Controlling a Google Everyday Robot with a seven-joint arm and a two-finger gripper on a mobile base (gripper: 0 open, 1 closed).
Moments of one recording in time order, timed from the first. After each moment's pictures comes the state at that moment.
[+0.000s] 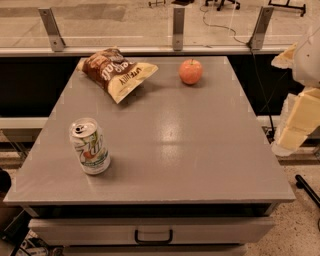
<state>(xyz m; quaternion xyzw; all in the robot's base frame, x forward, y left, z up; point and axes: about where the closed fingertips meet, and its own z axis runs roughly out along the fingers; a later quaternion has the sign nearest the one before) 0.438 -0.214 0.987 -0.60 0.78 -0.05 0.18</state>
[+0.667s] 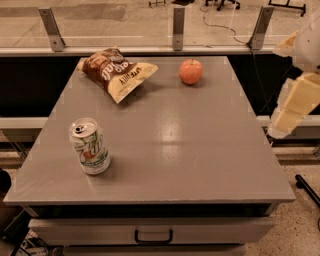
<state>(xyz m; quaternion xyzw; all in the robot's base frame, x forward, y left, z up) 0.467 -0.221 0.995 -0.59 0.78 -0.05 0.20</state>
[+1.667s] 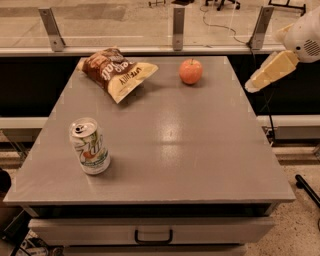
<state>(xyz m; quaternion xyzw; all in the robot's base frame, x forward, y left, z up) 0.614 -0.256 0.978 -0.48 0.79 0.04 0.38</state>
